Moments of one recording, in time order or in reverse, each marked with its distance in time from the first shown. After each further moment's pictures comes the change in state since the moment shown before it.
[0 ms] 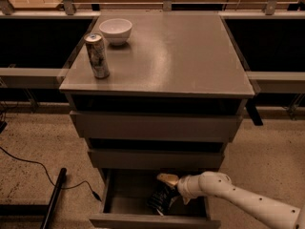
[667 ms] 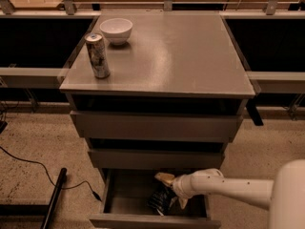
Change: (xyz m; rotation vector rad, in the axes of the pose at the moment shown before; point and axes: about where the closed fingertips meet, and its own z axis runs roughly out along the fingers) arm -0.012 -0.006 0.004 -0.119 0.026 0.157
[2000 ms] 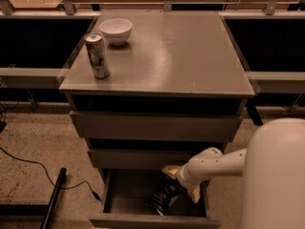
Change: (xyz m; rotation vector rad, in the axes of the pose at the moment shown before) arm 0.006 -0.012 -0.091 -0.253 0.107 0.042
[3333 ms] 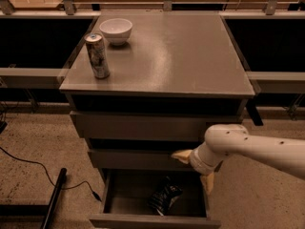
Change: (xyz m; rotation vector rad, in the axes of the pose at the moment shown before) arm 0.004 -0.007 -0.127 -0.027 -0.107 0.072
